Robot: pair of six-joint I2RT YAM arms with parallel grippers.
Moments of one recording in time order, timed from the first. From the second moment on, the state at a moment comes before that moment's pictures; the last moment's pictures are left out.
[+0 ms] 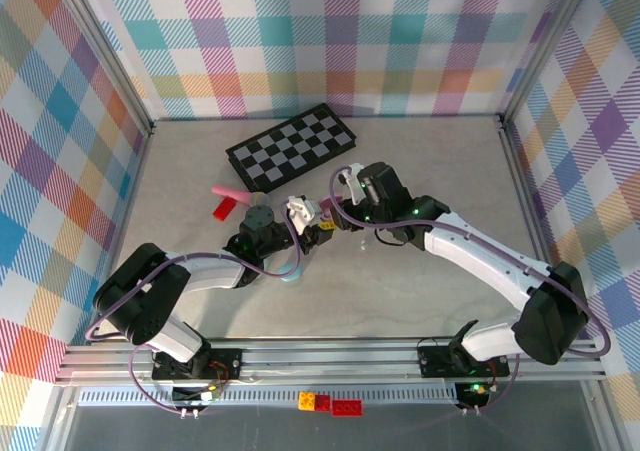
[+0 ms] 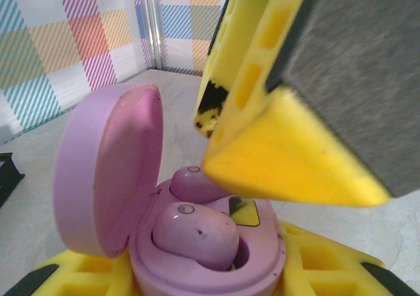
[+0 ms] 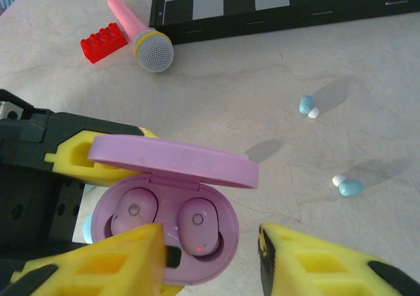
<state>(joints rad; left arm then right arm) -0.63 1.53 0.55 0.86 0.43 0.11 0.75 1.36 1.12 -0.47 -0.04 0.22</state>
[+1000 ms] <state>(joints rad) -0.63 1.50 0.52 0.93 0.44 0.11 0.64 1.47 1.30 -0.52 -0.22 0.42</state>
